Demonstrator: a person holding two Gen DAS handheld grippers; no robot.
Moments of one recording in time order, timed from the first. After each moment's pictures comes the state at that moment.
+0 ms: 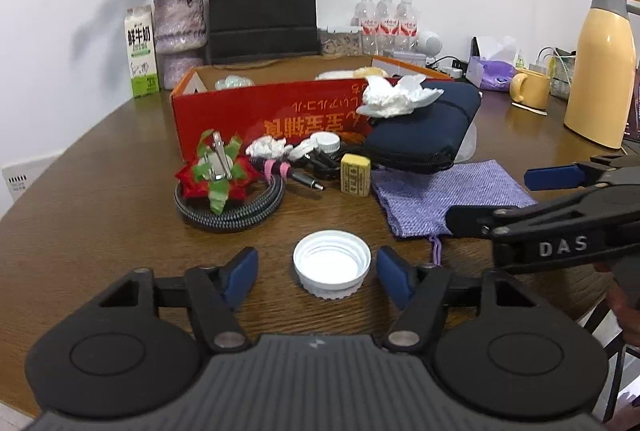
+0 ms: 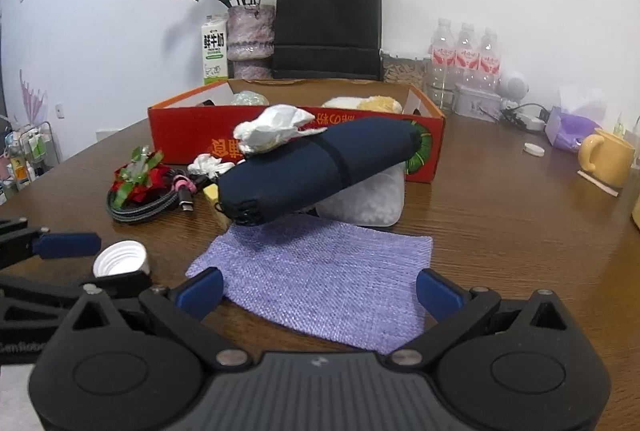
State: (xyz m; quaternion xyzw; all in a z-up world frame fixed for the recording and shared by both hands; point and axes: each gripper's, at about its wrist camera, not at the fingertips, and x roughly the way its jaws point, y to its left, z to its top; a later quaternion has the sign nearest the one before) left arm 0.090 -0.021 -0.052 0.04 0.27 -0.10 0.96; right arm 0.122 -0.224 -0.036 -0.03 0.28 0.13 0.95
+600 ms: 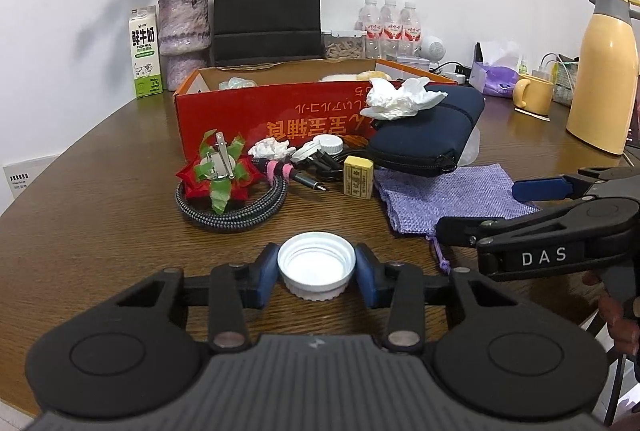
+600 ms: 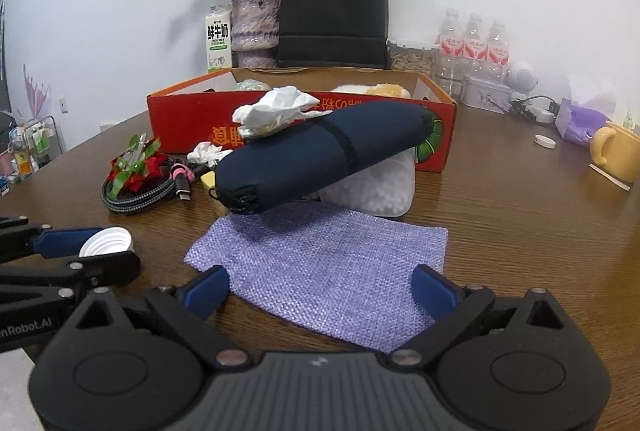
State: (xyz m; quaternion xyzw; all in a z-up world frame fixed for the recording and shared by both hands) left arm 0.088 -0.021 -0.054 0.03 0.26 -0.09 0.96; right arm 0.128 -0.223 -0.047 -0.04 0.28 0.14 0.95
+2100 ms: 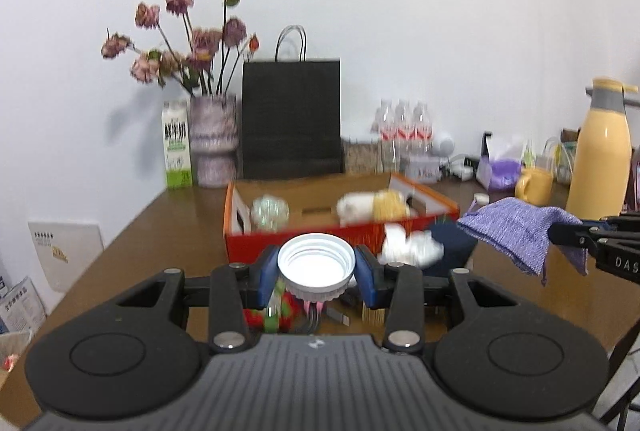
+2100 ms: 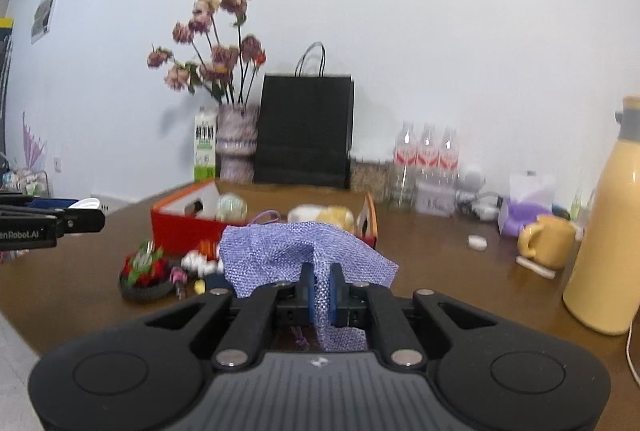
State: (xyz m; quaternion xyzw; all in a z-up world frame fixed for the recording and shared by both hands) left arm 0.063 -0.003 0.043 0.02 0.14 -0.07 0.99; right arm 0.056 -0.275 0.048 -0.04 0.14 0.11 0.98
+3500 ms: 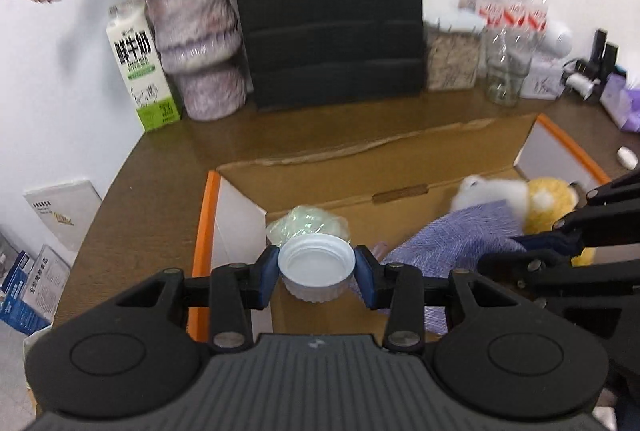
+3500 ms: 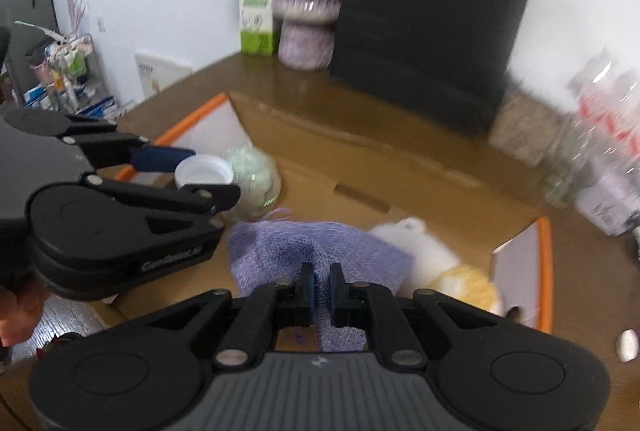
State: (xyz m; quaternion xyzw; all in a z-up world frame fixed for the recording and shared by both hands) left arm 0.403 -0.015 0.028 0.08 0.37 0.00 0.92; right arm 0.422 -0.137 0.050 -0.14 0.41 0.25 0.86
